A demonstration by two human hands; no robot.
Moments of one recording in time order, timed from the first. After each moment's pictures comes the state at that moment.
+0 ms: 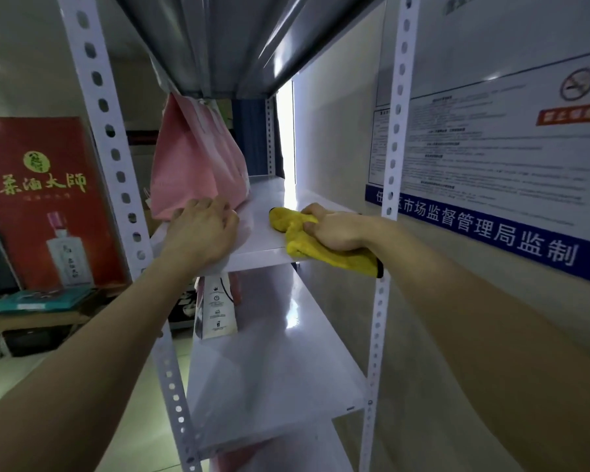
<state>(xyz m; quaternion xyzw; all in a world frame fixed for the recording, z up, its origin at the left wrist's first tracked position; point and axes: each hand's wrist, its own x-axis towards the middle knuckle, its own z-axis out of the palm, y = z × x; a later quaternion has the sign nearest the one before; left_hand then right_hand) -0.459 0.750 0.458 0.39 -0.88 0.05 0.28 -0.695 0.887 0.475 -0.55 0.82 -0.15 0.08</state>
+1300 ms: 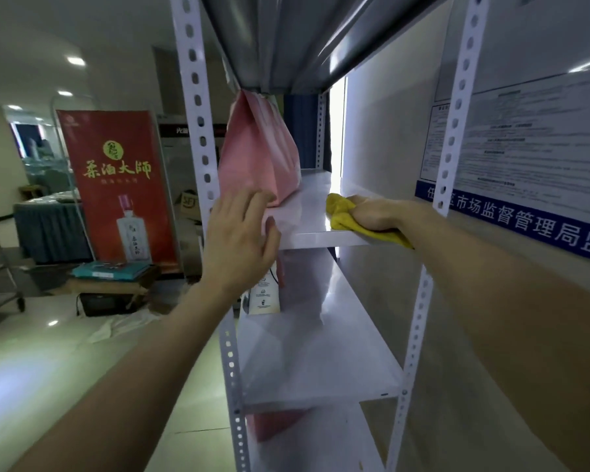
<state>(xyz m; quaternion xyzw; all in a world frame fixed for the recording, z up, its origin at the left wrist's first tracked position) -0.399 0.790 0.407 0.19 -0.77 0.19 0.57 -0.676 0.869 0.480 -0.57 0.79 -0.19 0.12</state>
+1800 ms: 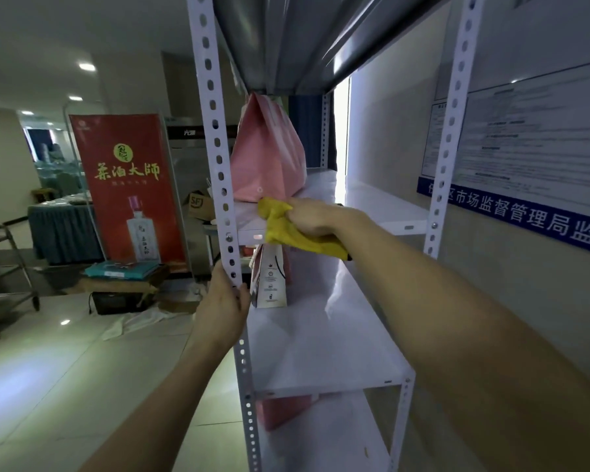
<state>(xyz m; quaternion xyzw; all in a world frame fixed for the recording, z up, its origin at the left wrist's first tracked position) -0.353 0.761 0.263 0.40 -0.77 -0.11 0.49 -0.556 0.857 0.477 -0.67 0.72 -0.18 0.10</state>
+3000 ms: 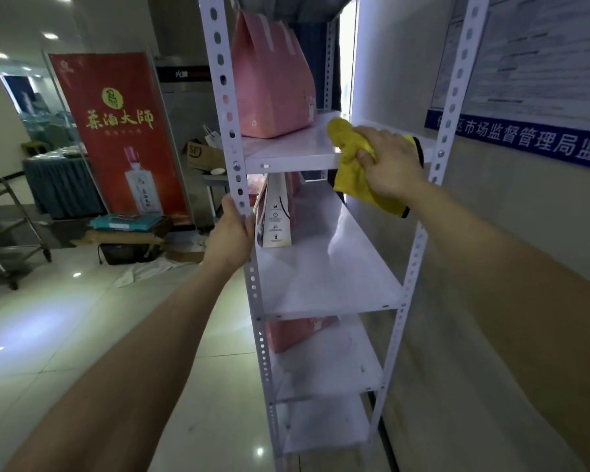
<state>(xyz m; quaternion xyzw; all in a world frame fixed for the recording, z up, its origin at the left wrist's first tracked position) -0.346 0.770 0.277 0.41 -0.79 -0.16 0.42 -0.632 0.930 0.412 -0.58 0.74 -0.31 -0.17</state>
